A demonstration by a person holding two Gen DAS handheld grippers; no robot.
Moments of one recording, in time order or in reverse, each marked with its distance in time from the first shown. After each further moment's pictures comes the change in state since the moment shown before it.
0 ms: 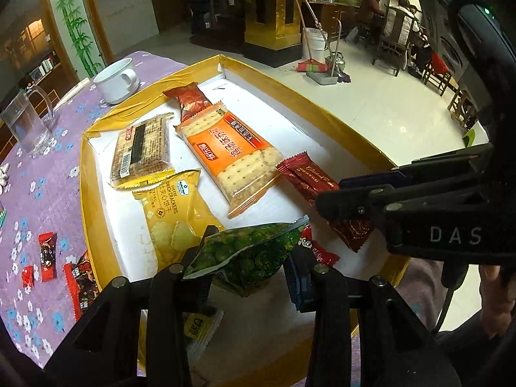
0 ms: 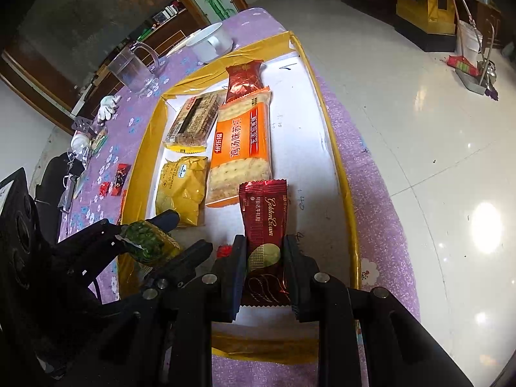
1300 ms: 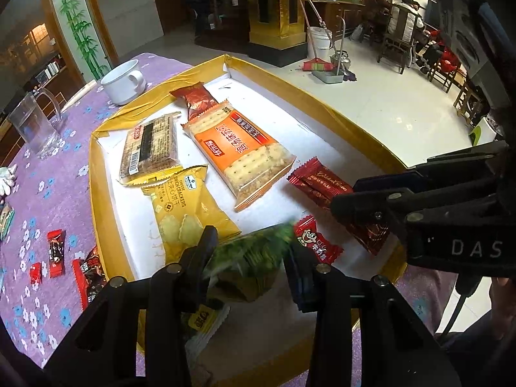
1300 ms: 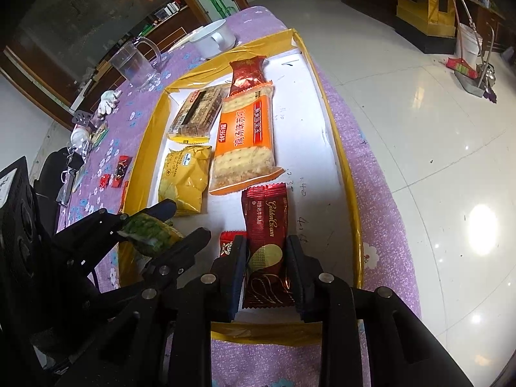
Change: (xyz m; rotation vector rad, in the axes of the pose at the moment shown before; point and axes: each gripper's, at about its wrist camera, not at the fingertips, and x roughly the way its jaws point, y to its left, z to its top) left arm -0.006 0.000 -0.004 0.008 -0.004 0.038; right arm -0.009 0.007 -0.010 -0.025 -0.003 -0.019
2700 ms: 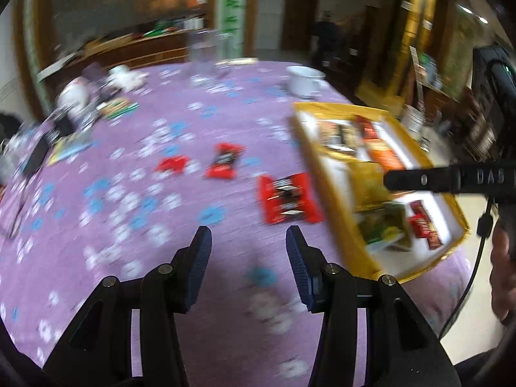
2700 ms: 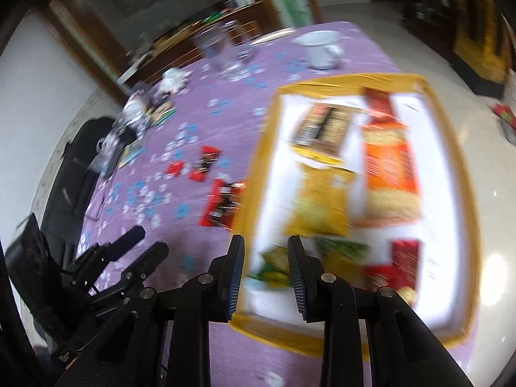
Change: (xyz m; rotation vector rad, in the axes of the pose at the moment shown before) left arm -0.097 0.149 -0.125 -0.526 -0.133 0.229; right arm 0.010 0.148 0.019 -0.251 0.009 0.153
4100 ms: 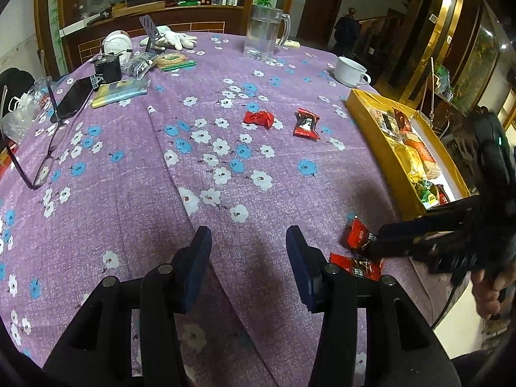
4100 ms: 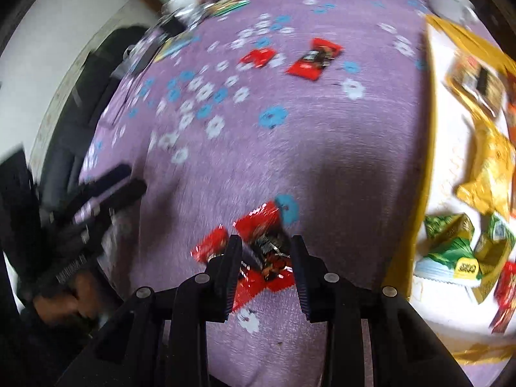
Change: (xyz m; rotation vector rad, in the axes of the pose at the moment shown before) left arm -0.016 0.104 -0.039 -0.088 0.081 -0.031; right arm 0.098 0.104 -0.052 -0.234 0.321 0.062
